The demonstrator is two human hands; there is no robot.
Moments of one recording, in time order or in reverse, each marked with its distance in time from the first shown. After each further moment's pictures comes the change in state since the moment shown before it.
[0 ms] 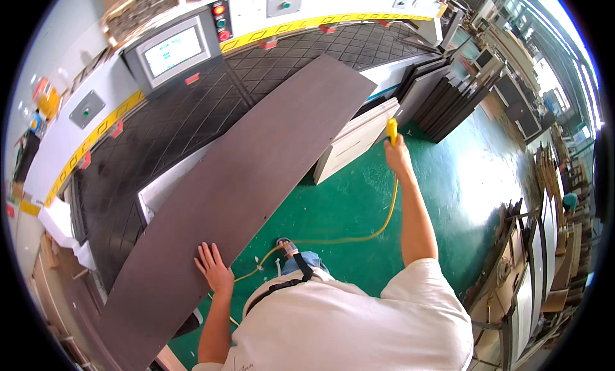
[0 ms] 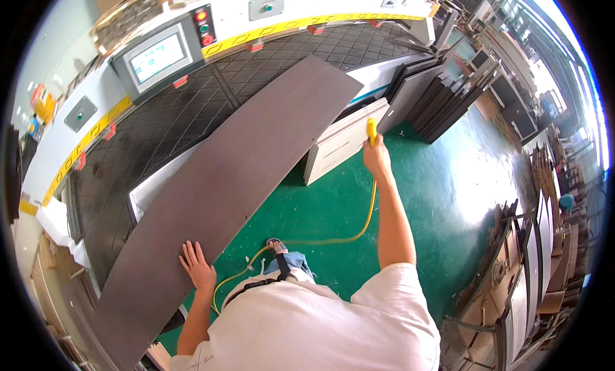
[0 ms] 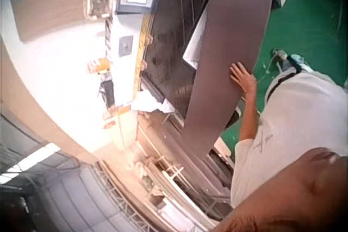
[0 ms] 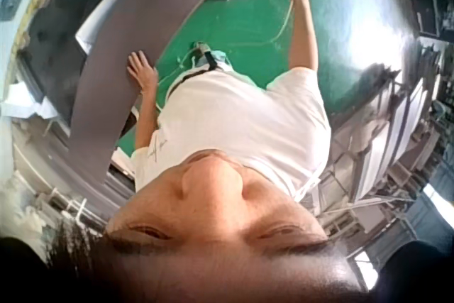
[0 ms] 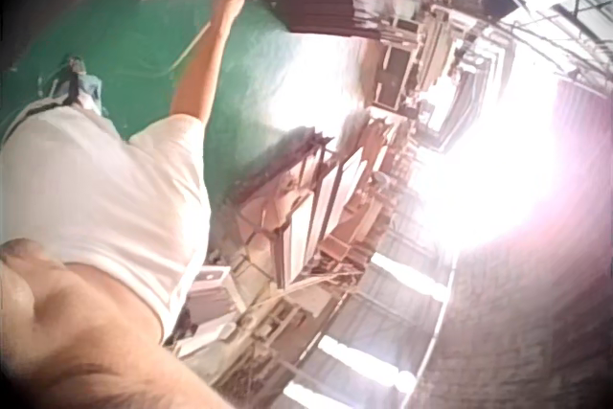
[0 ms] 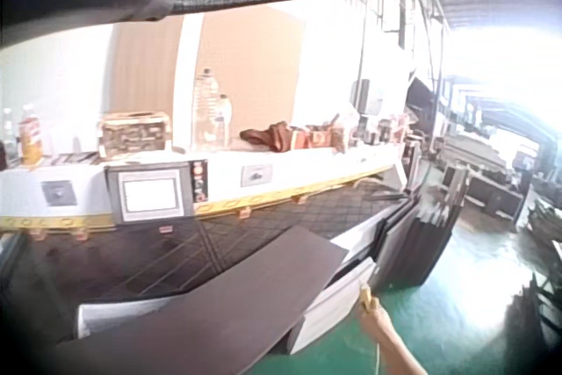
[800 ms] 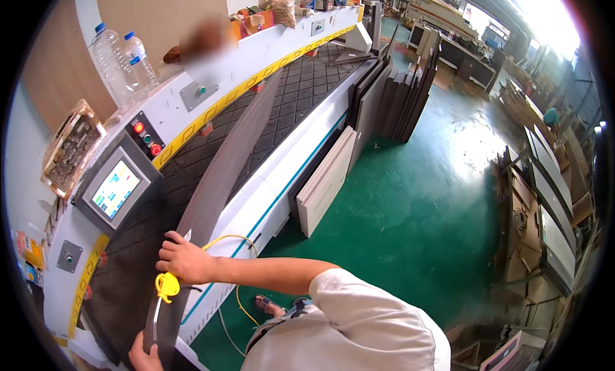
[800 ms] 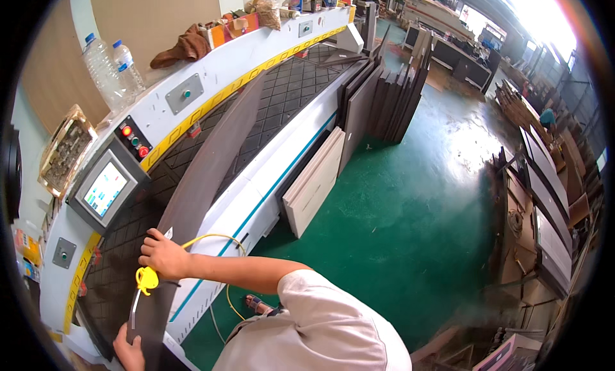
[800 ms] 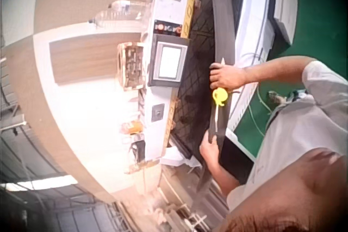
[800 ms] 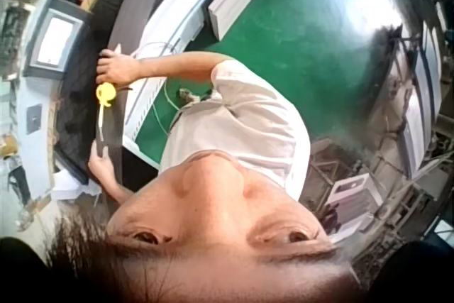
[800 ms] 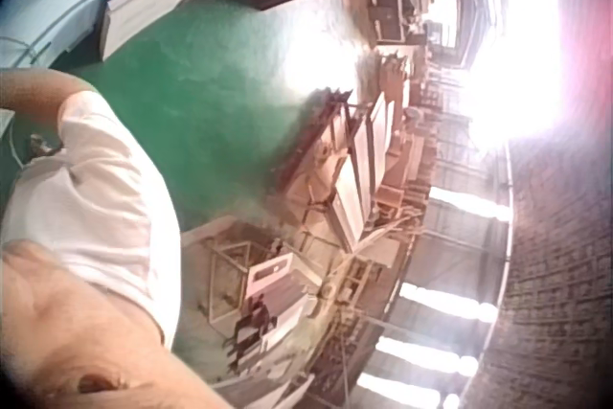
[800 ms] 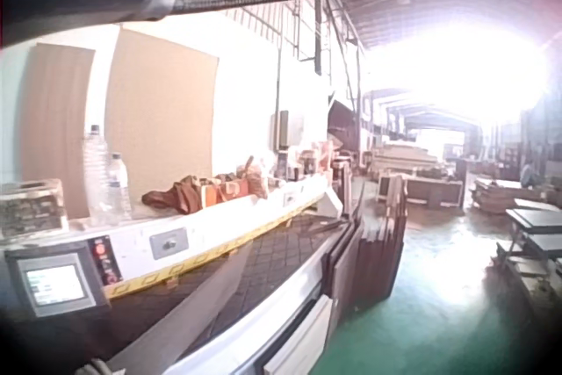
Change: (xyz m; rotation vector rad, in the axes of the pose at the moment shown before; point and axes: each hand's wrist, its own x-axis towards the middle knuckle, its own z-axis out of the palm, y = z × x) left_hand 0.195 -0.035 -0.337 -0.202 -0.038 -0.041; right_hand -0.091 -0.394 0.159 0.476 -0.116 -1.369
